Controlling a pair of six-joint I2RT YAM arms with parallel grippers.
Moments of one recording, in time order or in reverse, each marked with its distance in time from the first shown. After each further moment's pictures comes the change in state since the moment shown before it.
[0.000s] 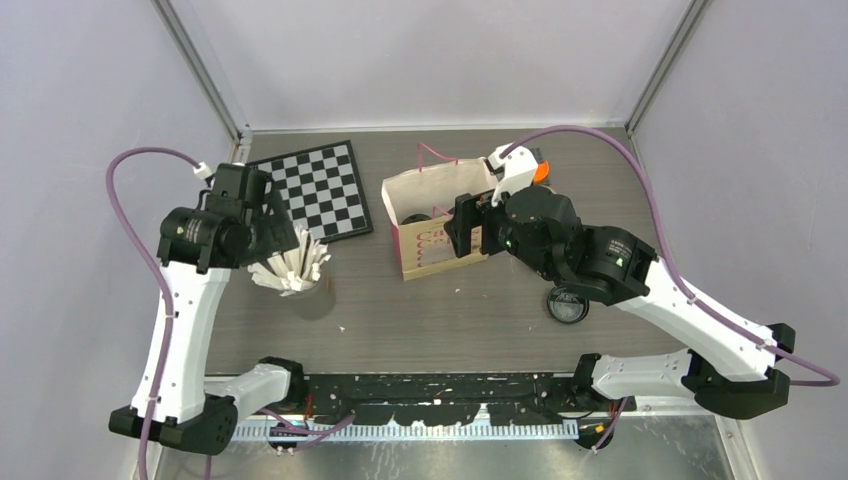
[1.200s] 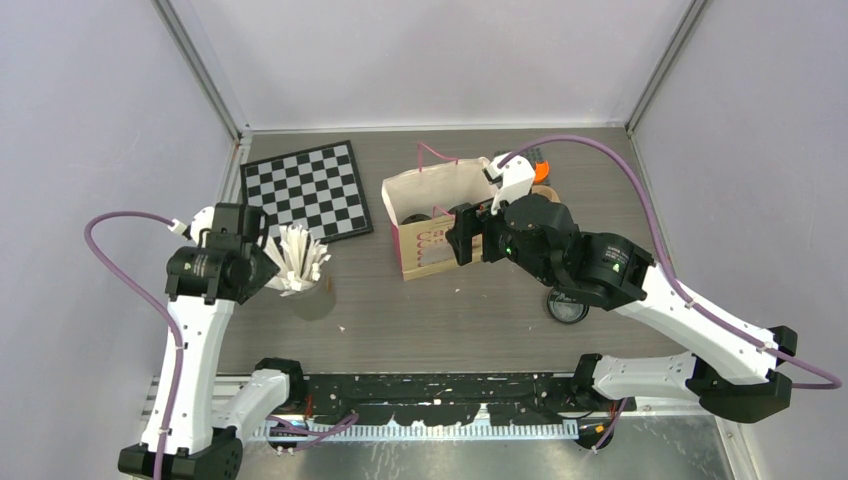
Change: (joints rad) left arm 0.137 -0.186 -0.317 0.056 -0.040 -0.345; right arm 0.000 -0.035 -0.084 0.023 -0.024 0.002
